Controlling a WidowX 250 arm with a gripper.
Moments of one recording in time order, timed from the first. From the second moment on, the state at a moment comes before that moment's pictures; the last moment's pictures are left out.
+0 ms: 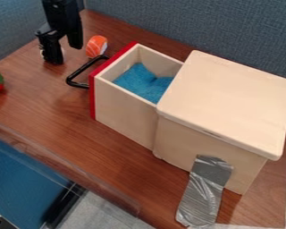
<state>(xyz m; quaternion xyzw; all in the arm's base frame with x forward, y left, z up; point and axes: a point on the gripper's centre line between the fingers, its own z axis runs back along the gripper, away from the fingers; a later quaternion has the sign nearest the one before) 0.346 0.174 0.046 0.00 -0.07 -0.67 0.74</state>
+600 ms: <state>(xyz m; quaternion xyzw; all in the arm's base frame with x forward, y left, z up) 0.337 0.154 0.012 -0.02 -0.04 -0.67 0.74</state>
